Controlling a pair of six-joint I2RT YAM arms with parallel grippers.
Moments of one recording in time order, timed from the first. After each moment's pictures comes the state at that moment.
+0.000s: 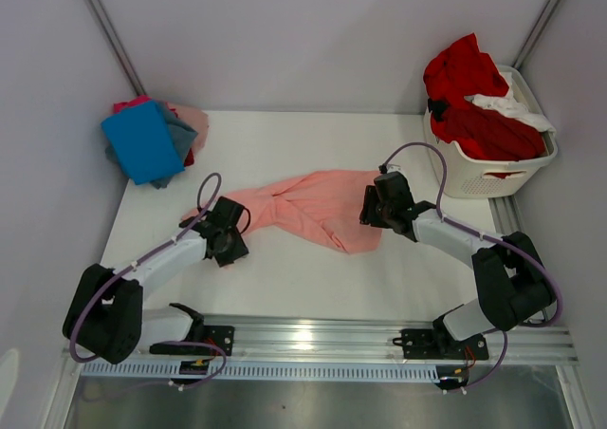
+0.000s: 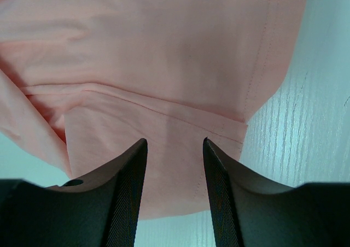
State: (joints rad) left arm -0.42 1.24 0.63 -0.60 -0.17 -0.86; right arm 0.49 1.48 0.82 -0.16 0.11 0.53
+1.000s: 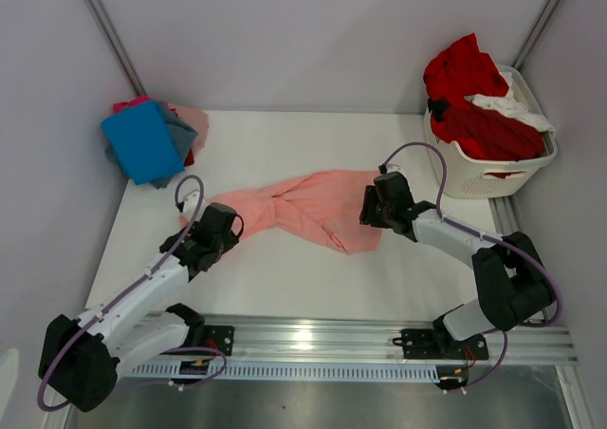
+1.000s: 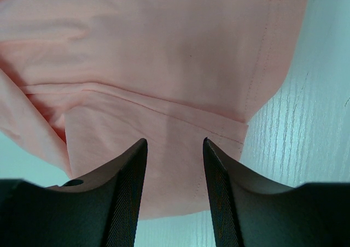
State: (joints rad) left arm -0.50 0.95 0.60 -0.60 -0.53 -0.97; right arm 0.49 1.48 0.82 -0.16 0.11 0.52
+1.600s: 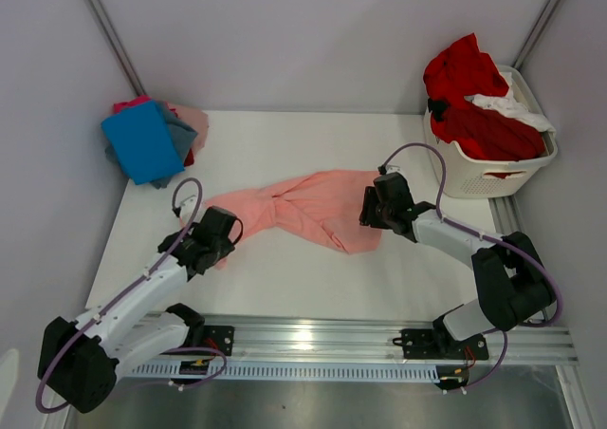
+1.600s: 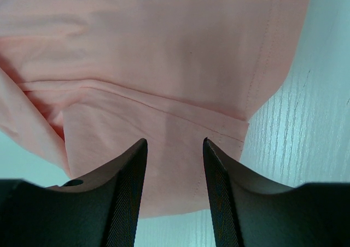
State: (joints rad) left arm -0.50 0.93 0.60 -0.67 -0.47 -0.93; right arm 0.49 1.48 0.82 -0.16 0.10 0.52
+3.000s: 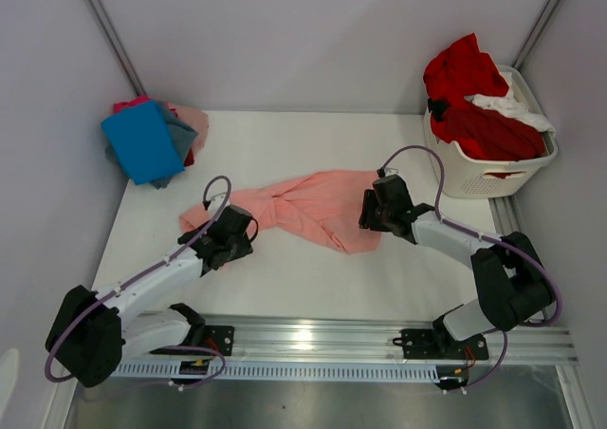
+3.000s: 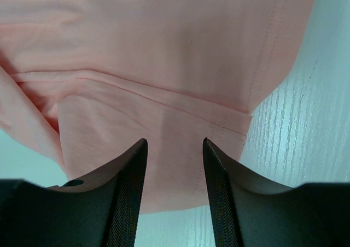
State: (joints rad) left arm -0.58 1.08 0.59 -0.51 -0.40 -0.82; right arm 0.50 1.48 0.80 -0.16 0.10 0.52
